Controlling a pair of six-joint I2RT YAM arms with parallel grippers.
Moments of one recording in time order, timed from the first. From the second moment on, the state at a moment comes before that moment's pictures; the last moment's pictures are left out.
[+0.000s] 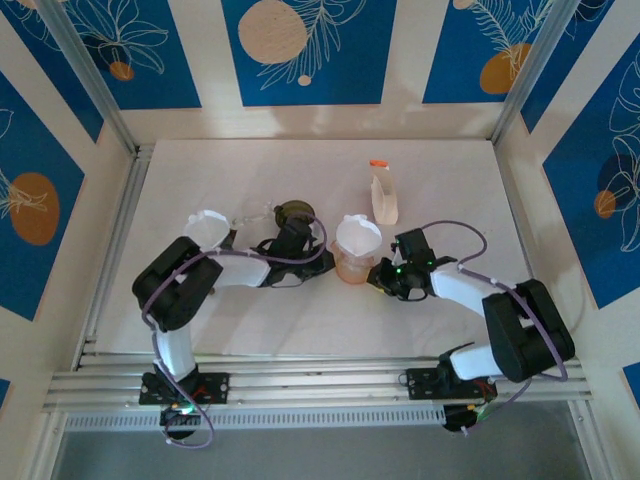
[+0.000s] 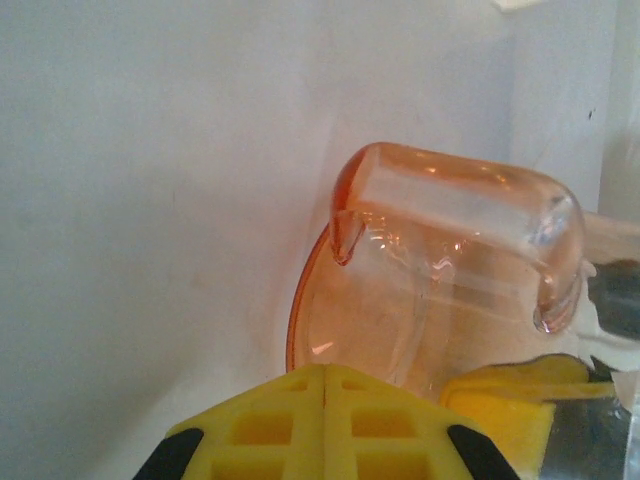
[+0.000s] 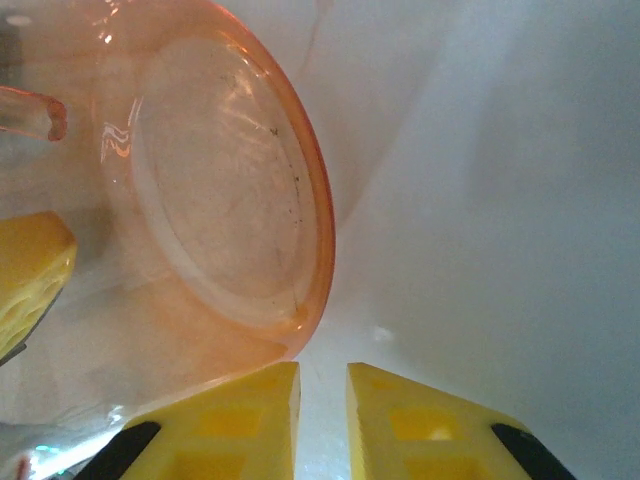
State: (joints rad) left arm -0.74 1.86 0.92 0.24 0.34 -0.99; right arm 0.35 1.39 0.56 -0.23 -0.40 0.81
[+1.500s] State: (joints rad) left arm -0.68 1.86 0.94 0.21 0.33 -1.02; right arm 0.30 1.33 0.63 -0.25 -0.28 0.83
